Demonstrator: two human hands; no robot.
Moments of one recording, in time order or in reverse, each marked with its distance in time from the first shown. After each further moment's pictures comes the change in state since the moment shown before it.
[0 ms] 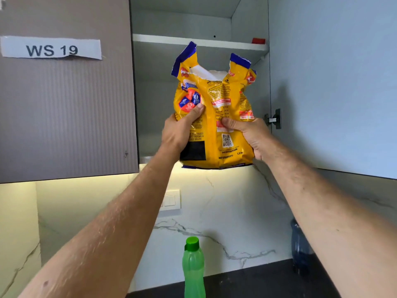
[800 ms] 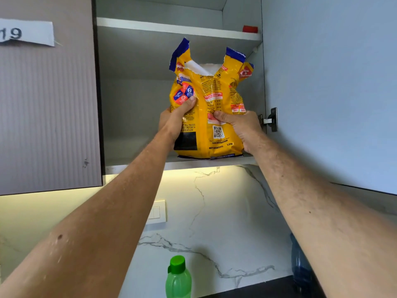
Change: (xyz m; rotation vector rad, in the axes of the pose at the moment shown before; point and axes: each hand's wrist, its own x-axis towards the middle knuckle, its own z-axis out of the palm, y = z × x) left_hand 0.106 -0.043 0.047 -0.051 -0.044 -0.036; right_hand 0.098 0.032 -0.031 -0.063 0.120 -0.038
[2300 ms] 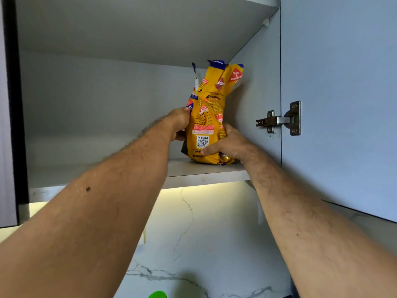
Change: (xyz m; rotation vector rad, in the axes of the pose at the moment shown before) left_hand 0.147 -0.072 0.043 0.404 -0.150 -0.223; right_hand 0.085 0.080 0.002 -0.546 -0.223 0.085
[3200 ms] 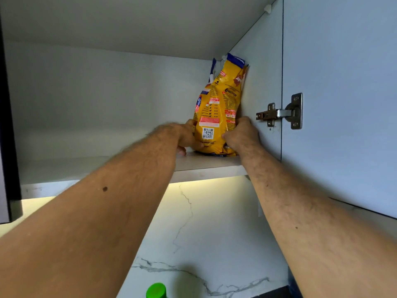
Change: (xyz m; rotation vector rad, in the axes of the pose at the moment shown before) left_hand -0.003 -0.026 0.014 0.628 -0.269 -0.068; right_hand -0.005 0.002 -0.004 -0.105 0.438 0.147
